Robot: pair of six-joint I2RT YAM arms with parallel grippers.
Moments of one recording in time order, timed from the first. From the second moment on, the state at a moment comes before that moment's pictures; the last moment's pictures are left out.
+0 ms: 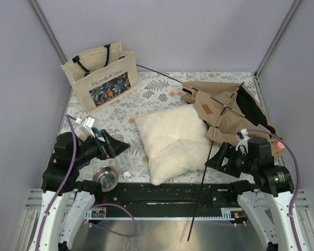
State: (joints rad) left arm -0.18 0.45 0.81 -0.76 0.60 -0.66; right arm 0.19 0.47 0.85 -1.19 -0.46 0.61
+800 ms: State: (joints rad) left arm -0.24 0.47 0.64 -0.55 0.62 -0.82; right arm 0.19 0.41 0.56 -0.99 -0.68 0.74
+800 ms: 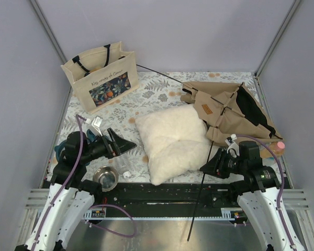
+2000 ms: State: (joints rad) left arm -1.31 1.05 0.68 0.25 0.10 -1.02; right arm 0.19 0.46 0.75 -0.81 -0.62 0.98
